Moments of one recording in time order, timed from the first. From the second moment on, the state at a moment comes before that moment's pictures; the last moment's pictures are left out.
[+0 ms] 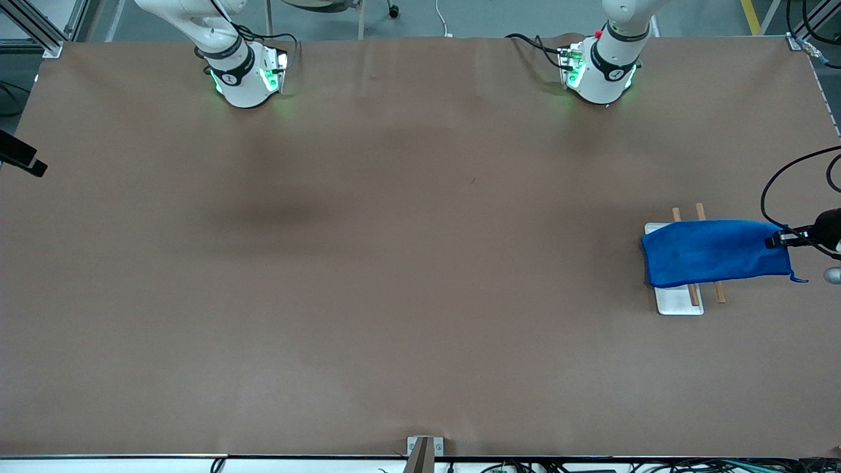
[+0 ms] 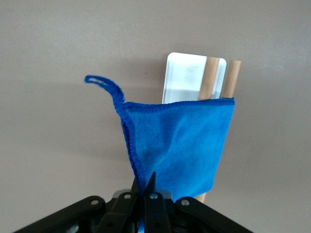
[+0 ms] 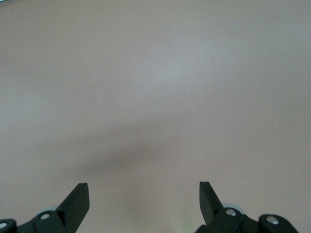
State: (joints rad) left arm 0.59 0.39 -0.30 -1.63 0.07 1.84 0.20; right arm -0.05 0.01 -0.09 -1.46 -0.02 1.47 0.08
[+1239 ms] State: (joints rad) left arm 0.61 0.39 -0.40 -1.44 0.07 1.73 0.16; right arm -0.05 0.01 -0.09 -1.46 -0.02 1.45 0.08
